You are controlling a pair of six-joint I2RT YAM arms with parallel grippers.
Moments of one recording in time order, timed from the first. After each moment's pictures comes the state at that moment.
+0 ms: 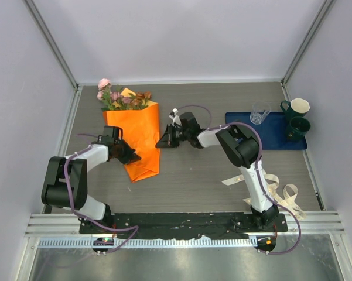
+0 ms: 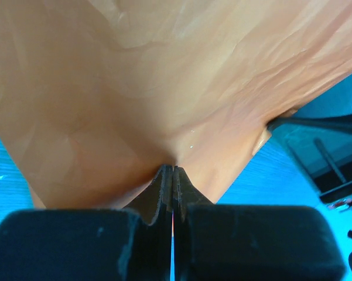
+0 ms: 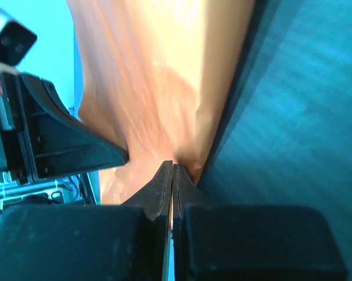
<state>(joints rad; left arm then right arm) -0.11 1.51 0.69 -0.25 0.25 -0.95 0.63 2.26 1.30 0.42 -0.67 0.80</state>
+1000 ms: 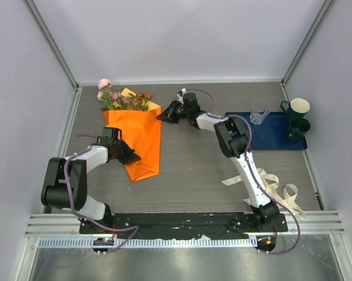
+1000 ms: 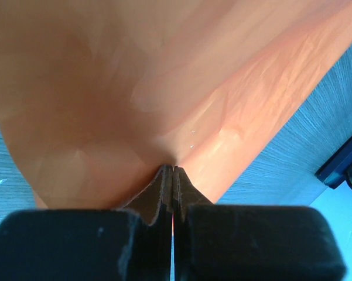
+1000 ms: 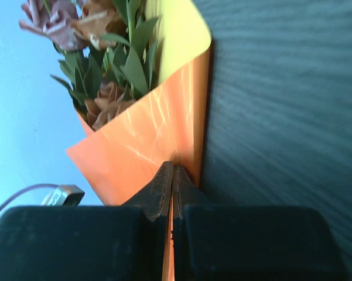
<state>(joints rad) -0.11 1.51 0.67 -0.22 0.28 -0.95 0.48 2.62 1.89 0.31 -0.61 1.05</state>
